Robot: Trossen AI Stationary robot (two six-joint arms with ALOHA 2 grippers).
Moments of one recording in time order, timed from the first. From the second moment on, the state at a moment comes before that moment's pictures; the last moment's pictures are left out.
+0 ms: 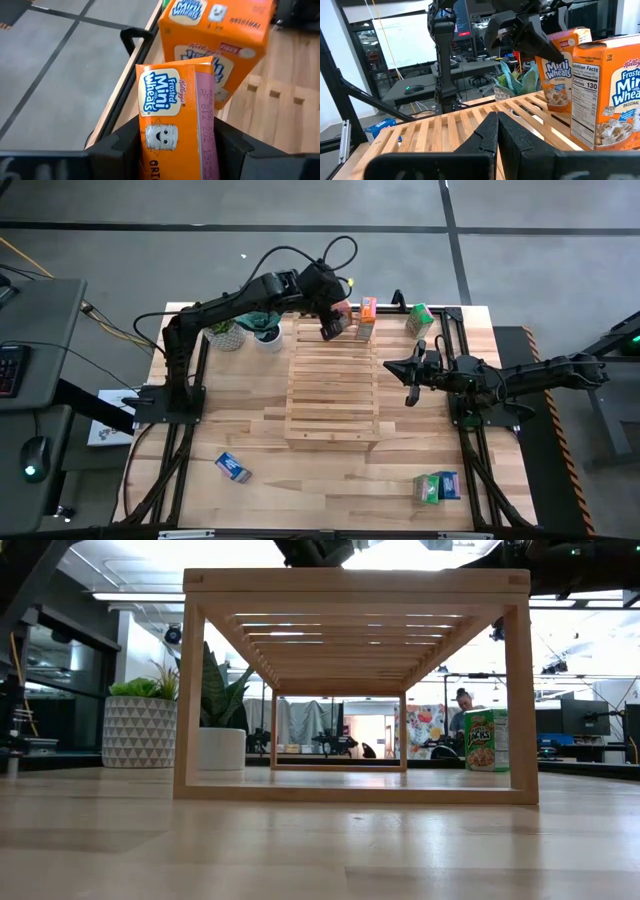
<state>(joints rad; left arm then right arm) 0.36 1.93 2.05 -0.88 -0.11 0.11 0.05 0.70 0.28 0.51 0.29 0.12</state>
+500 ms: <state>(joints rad) 0.35 1.93 2.05 -0.90 -0.10 0.09 0.05 0.70 0.28 0.50 0.28 0.12</state>
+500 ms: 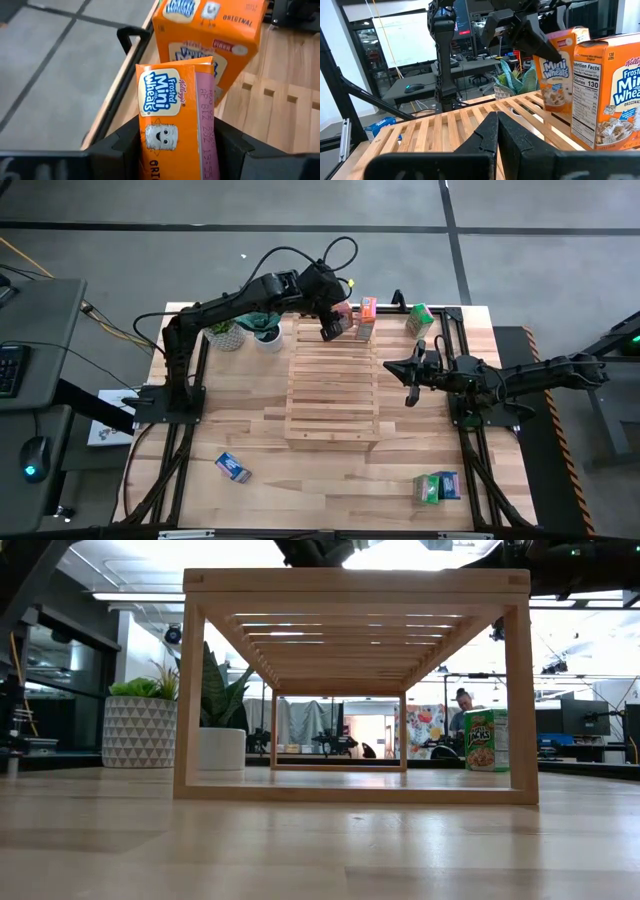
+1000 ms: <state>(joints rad) 0.35 1.93 2.05 -0.85 -0.14 0.13 0.05 0.70 0.28 0.50 0.28 0.12</state>
